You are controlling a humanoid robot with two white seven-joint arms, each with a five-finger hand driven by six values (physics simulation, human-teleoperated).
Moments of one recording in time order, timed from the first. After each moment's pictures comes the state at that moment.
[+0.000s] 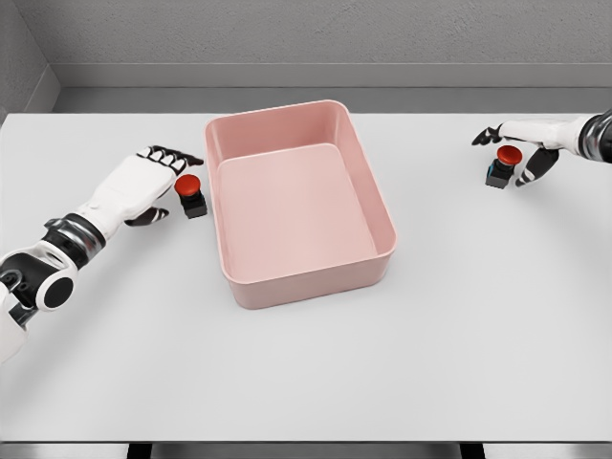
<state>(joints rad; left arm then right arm) -0.43 0.72 -0.68 -1.51 -0.65 -0.02 0.00 -1.15 -0.68 1.29 -0.70 0.03 -0.34 0.44</state>
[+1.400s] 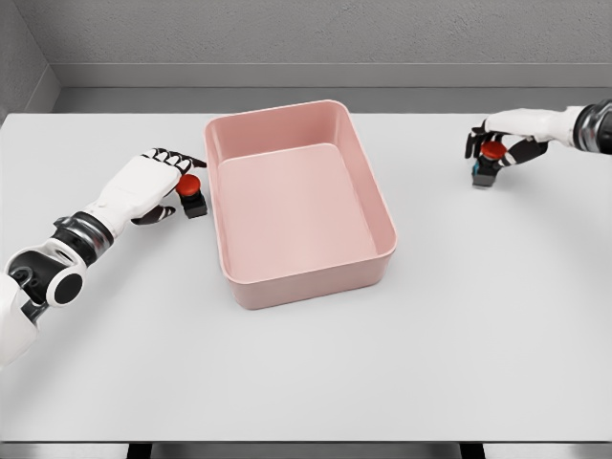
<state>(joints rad) -0.45 0.68 -0.68 -1.48 -0.65 -0.02 0.00 -1.17 -0.69 1.29 -0.75 0.03 -0.46 0.46</state>
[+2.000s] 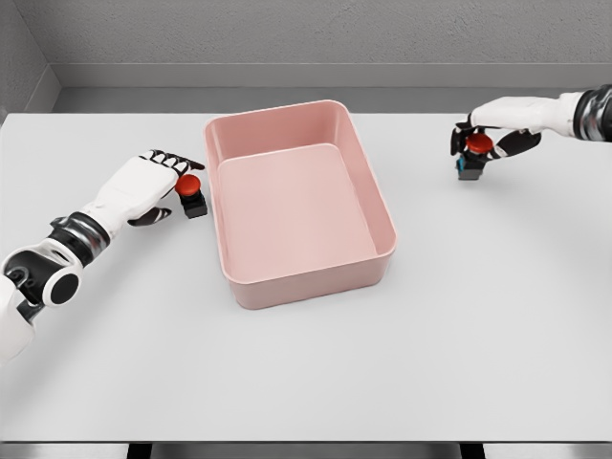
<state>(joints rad) -0.44 0.69 -0.68 -1.48 -0.66 -0.02 -0.02 -1.21 -0.76 1.29 -0.92 0.03 -0.52 0.50</state>
